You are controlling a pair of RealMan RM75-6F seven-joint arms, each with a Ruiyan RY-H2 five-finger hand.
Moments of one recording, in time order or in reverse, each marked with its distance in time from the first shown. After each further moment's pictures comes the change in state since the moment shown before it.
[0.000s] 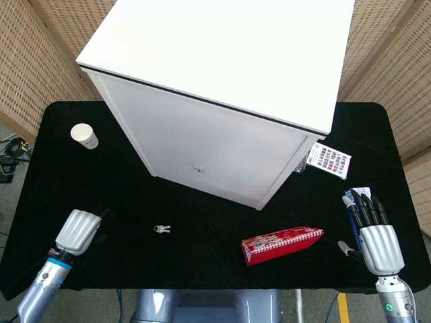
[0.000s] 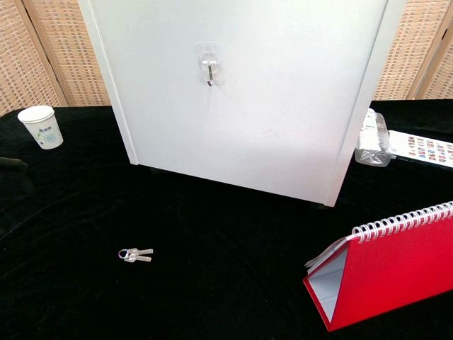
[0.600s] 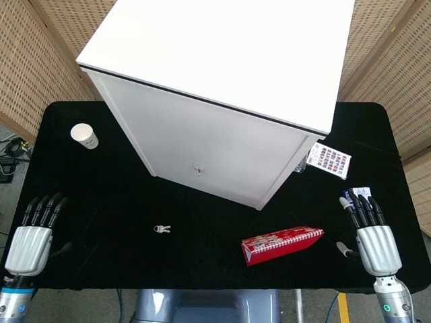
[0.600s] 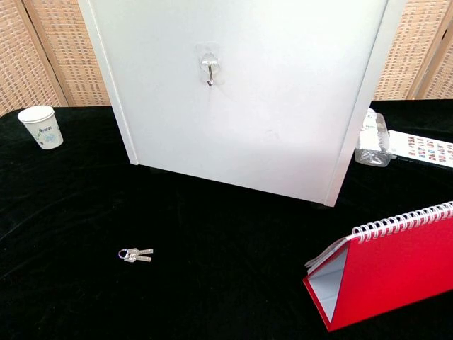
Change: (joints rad) left arm 0.223 0.082 0.030 -0.076 0.038 0.365 -0.039; right arm 0.001 -0.009 -0.008 0.003 -0.011 -0.003 -0.027
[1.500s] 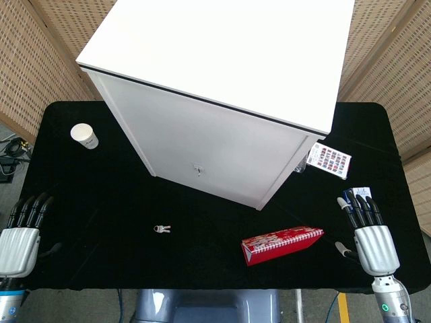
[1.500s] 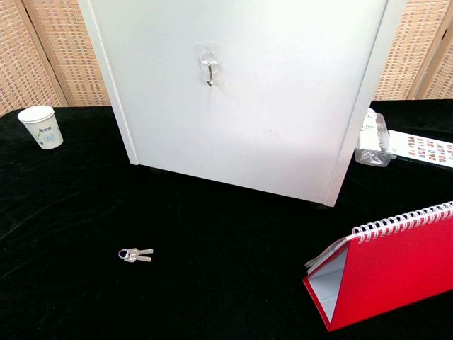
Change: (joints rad) left arm 0.027 0.032 -0.009 -0.023 -0.054 0.016 -0.003; right arm 0.003 -0.007 0.000 0.006 -0.004 -0.004 -0.015
